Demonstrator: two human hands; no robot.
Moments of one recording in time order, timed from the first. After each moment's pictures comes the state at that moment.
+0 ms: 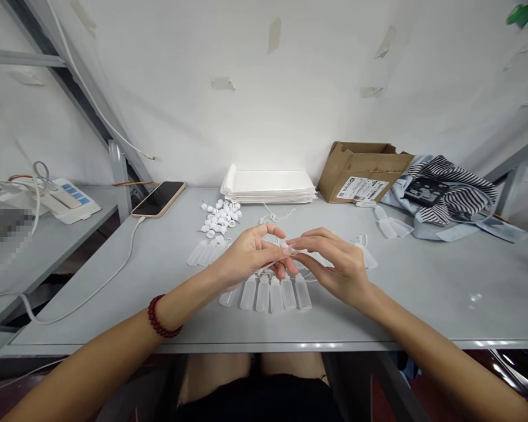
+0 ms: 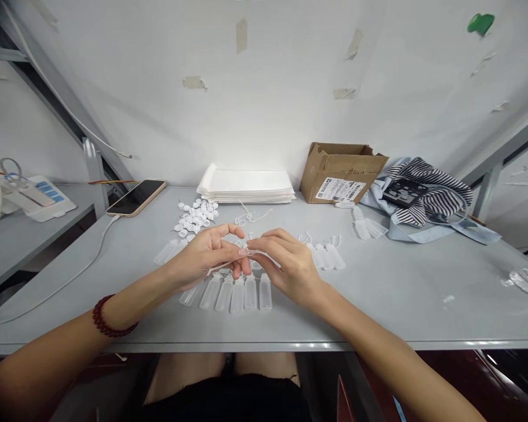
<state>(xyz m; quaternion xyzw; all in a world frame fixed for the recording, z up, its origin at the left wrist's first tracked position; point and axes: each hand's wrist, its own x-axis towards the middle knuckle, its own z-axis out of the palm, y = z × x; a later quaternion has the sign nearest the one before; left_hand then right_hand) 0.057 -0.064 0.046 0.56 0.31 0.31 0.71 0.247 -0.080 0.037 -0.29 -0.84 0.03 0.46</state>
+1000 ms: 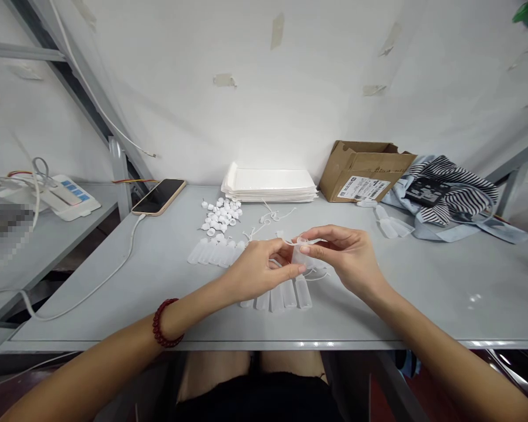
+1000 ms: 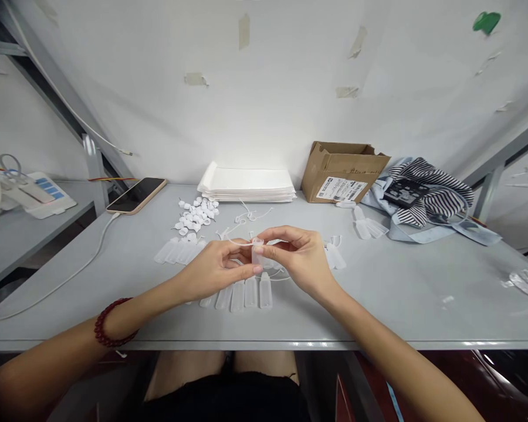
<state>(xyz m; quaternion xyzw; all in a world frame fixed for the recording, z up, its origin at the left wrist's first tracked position) 0.068 -0.076 0.037 0.71 0.37 0.29 0.52 0.249 -0.082 0.048 -0.44 -0.59 0.45 0.50</state>
